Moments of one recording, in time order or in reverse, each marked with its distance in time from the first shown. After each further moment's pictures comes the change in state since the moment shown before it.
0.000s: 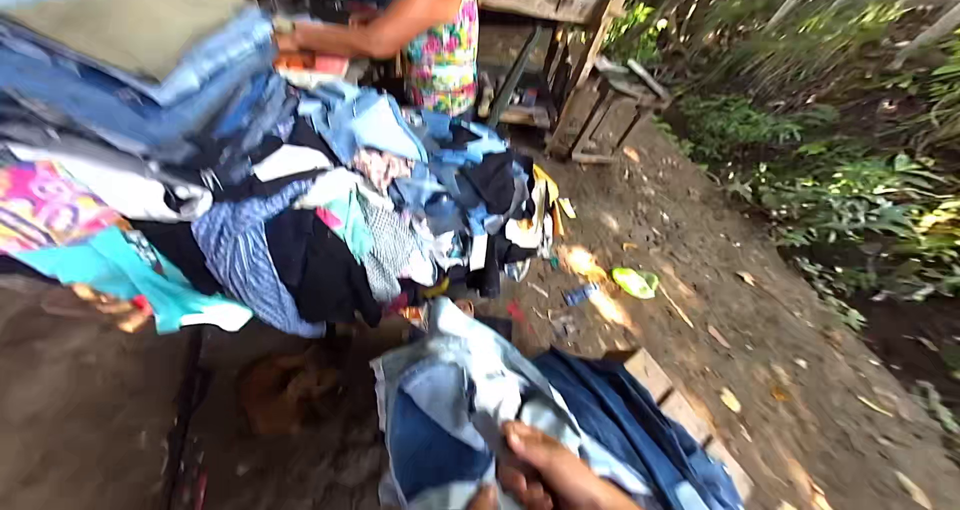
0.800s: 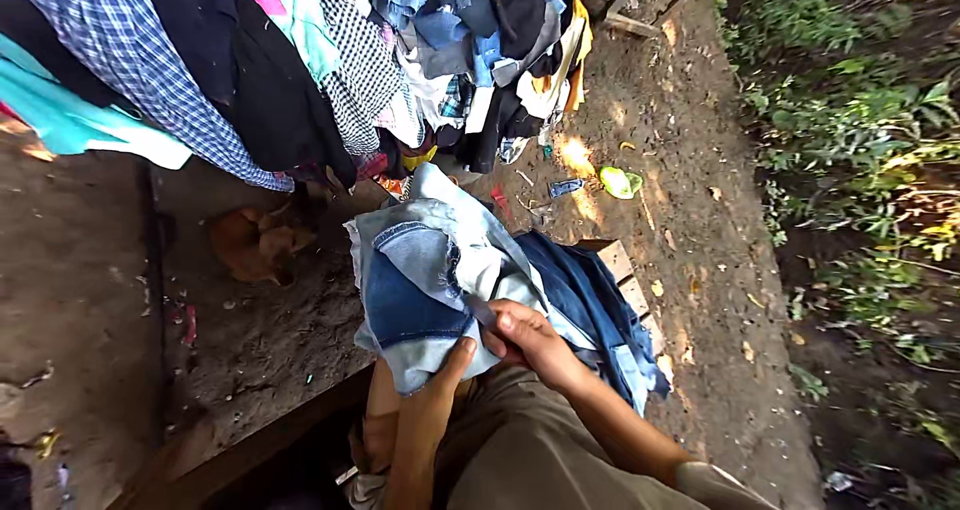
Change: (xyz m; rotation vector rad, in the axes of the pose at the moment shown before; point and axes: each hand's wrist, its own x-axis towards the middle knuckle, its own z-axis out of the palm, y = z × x) left_hand 0.022 -0.092 -0.045 -0.257 -0.040 0.097; right_hand -0.017 -0.003 0.010 -0.160 0.055 -0.237
